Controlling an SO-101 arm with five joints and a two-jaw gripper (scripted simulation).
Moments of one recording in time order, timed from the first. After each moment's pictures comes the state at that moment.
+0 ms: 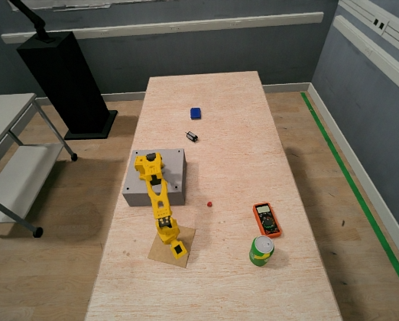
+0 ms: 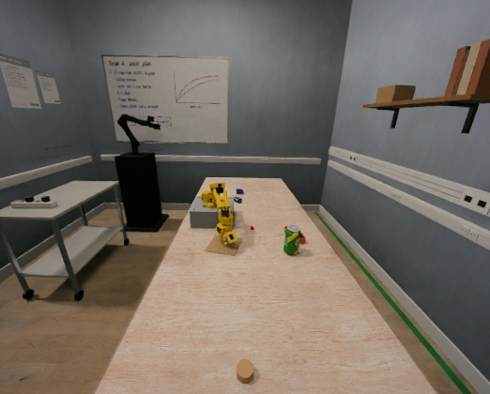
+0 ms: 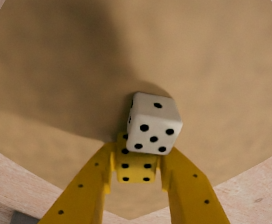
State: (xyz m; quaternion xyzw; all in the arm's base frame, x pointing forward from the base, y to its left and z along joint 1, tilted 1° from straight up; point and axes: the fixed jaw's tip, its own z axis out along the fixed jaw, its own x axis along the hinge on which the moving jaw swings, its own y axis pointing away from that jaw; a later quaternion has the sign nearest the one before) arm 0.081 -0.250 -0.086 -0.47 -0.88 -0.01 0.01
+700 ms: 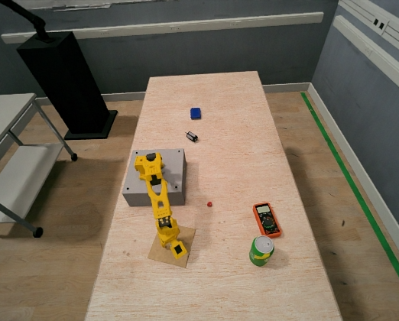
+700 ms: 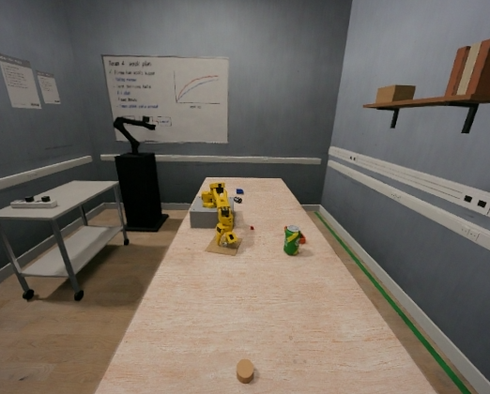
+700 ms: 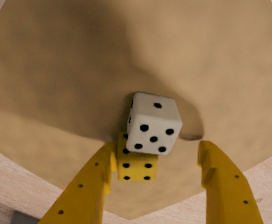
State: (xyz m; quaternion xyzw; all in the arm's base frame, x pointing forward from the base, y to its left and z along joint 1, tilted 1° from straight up) arm 0.081 -0.250 -0.086 -0.47 -0.88 -0.01 0.01
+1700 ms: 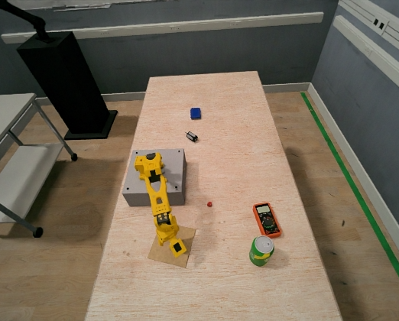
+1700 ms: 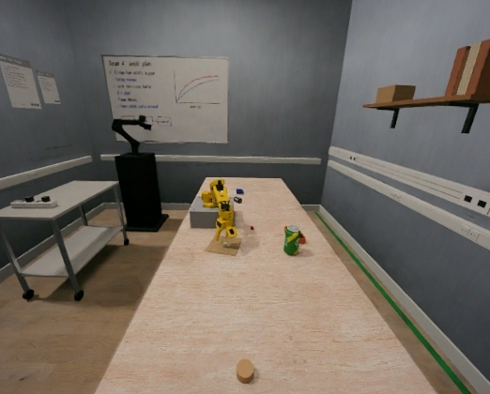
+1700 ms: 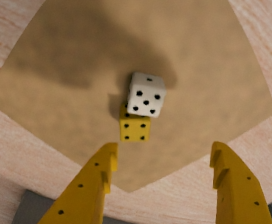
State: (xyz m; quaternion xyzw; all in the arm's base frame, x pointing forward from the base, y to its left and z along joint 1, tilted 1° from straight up) arm 0.082 -0.254 -0.057 -0.47 -0.88 -0.01 0.01
